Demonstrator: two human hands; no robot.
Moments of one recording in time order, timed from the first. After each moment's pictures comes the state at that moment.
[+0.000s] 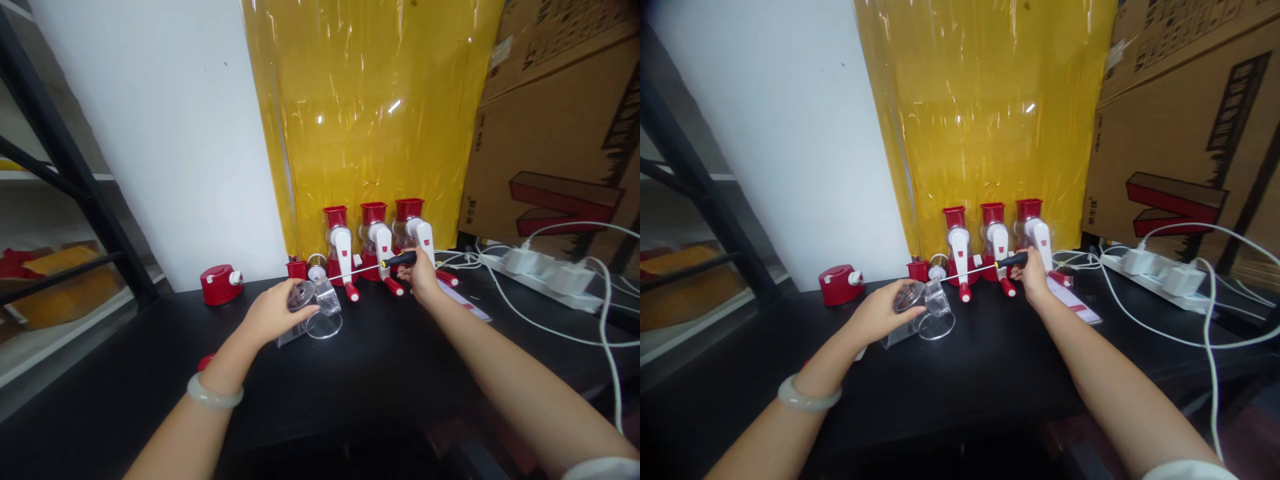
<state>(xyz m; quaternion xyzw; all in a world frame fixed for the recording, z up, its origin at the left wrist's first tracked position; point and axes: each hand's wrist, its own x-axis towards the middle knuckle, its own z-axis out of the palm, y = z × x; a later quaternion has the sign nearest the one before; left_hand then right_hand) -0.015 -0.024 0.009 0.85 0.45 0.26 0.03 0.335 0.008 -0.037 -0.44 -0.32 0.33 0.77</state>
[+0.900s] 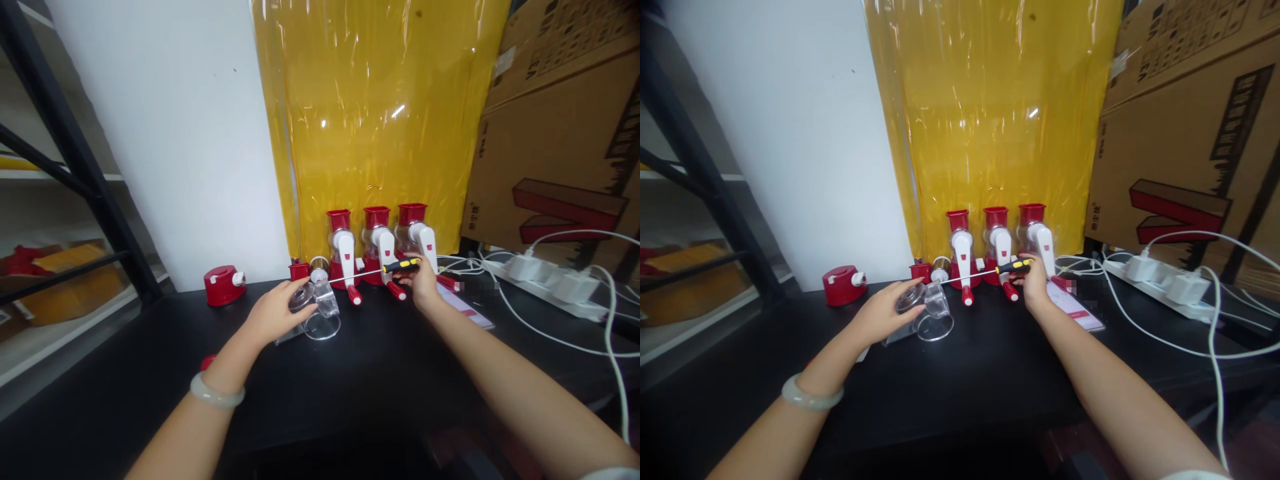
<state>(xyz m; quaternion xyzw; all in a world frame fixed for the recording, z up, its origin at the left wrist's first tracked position) -0.020 -0.019 0.003 0.86 0.42 0.29 0.01 0.326 0.003 -0.038 -0.43 -0.31 0.31 0.79</state>
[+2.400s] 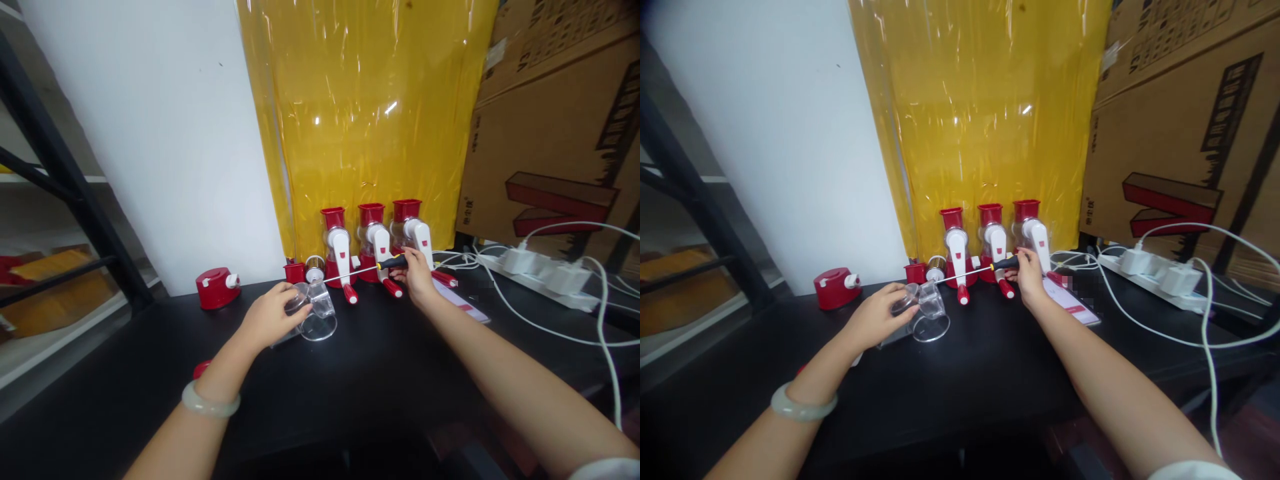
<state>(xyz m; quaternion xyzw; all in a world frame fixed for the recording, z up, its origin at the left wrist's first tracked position) -0.015 -0.020 0.002 0.87 0.43 0.25 -0.01 0.327 0.007 -0.034 -0.44 -0.30 0.33 0.78</state>
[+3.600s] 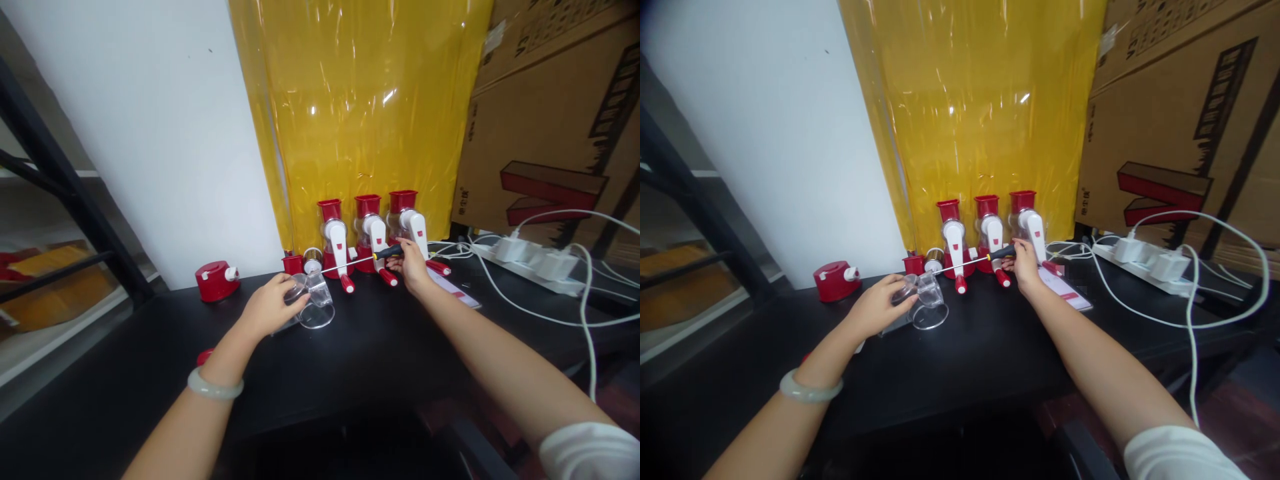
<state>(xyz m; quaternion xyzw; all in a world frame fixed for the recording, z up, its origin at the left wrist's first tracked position) -0.014 -0.021 0.003 0.87 0.43 0.24 -0.01 0.333 0.008 -0.035 -0.44 -0.32 0.34 0.76</state>
